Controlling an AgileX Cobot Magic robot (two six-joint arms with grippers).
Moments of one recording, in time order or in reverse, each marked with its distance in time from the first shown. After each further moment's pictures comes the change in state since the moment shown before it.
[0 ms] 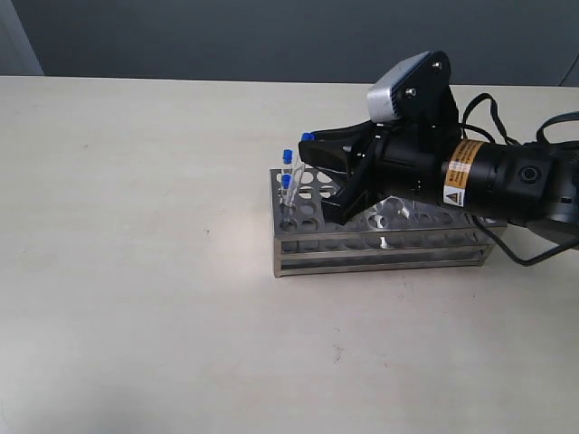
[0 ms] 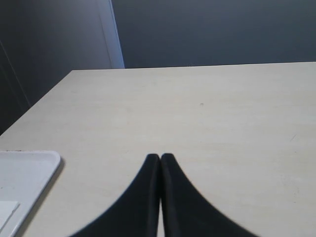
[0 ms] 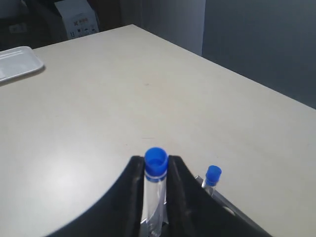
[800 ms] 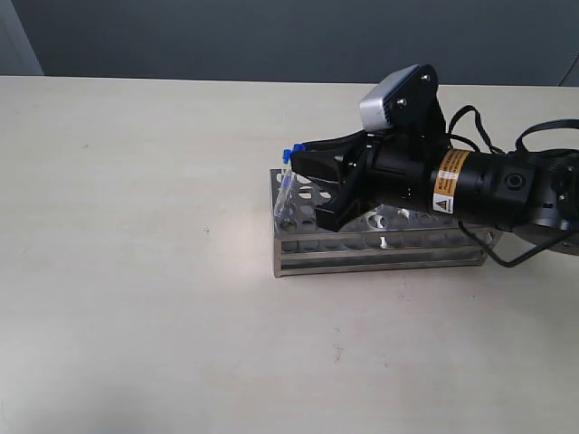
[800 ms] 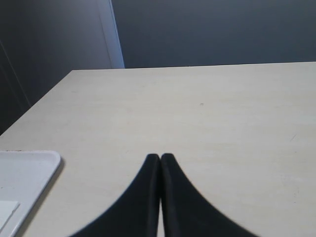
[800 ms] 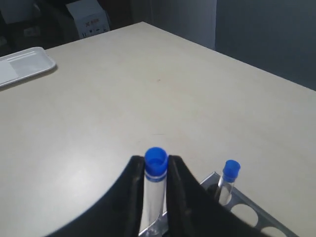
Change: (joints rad) left arm 0.000 0.000 0.000 0.000 0.000 0.000; right arm 0.000 0.067 -0.008 -0.015 -0.062 0.021
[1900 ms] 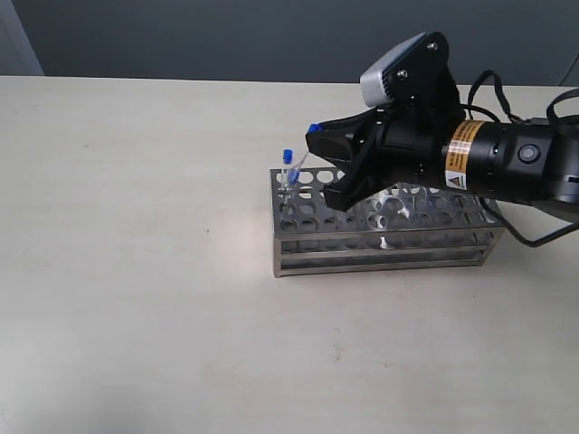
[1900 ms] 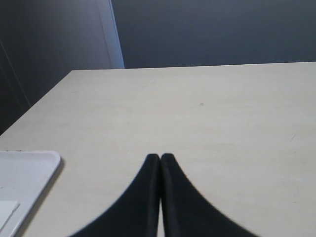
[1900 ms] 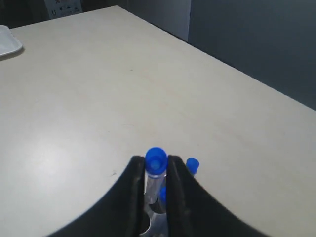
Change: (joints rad) left arm 0.000 0.000 0.000 0.000 0.000 0.000; right arm 0.000 -0.101 -0.051 -0.081 0.214 0.066
